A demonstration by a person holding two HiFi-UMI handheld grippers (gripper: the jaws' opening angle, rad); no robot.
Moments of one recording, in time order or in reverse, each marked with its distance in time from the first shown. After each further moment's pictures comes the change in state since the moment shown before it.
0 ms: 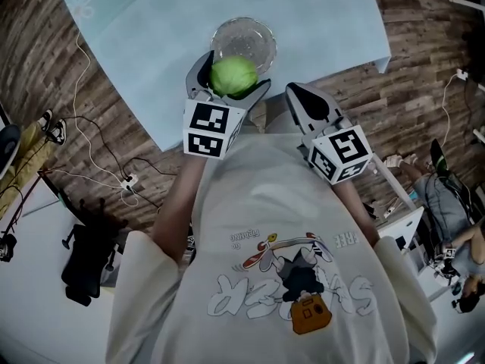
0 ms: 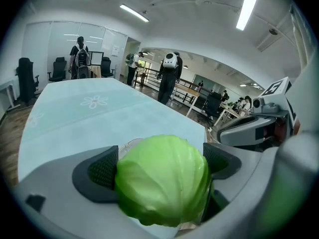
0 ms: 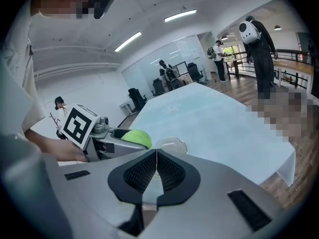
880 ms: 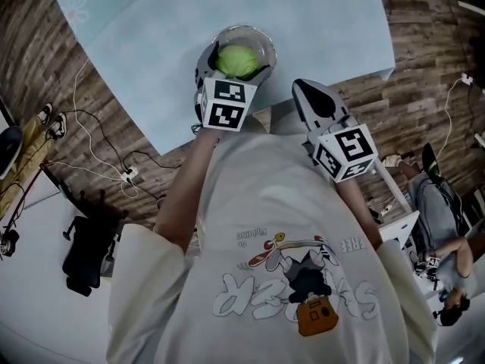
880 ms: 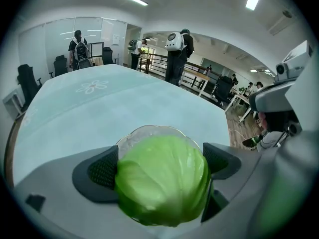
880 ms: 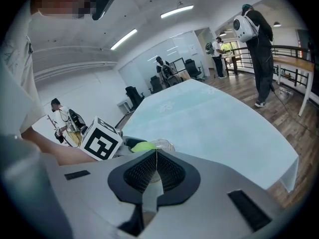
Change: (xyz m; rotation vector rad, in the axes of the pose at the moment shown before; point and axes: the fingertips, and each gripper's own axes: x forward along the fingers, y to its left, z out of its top) left arm 0.091 0.032 -0.040 -0.012 0.173 0.098; right arm 0.018 -0.050 0.012 0.026 0.032 -0.002
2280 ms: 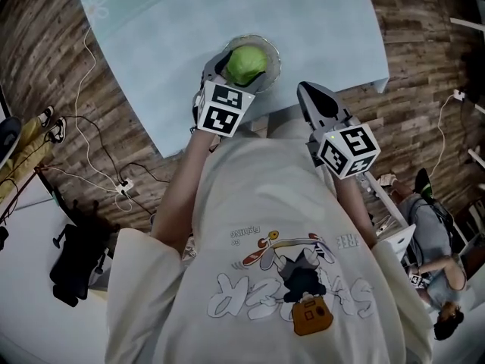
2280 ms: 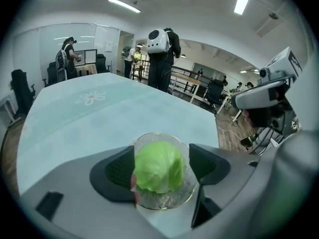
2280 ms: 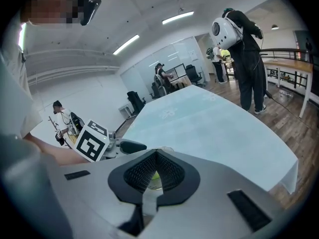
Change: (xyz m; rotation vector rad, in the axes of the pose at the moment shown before) left arm -0.039 -0.001 0.008 0.071 -0.062 -0.064; right arm -0.010 0.017 0.014 -0.015 -0.065 0.007
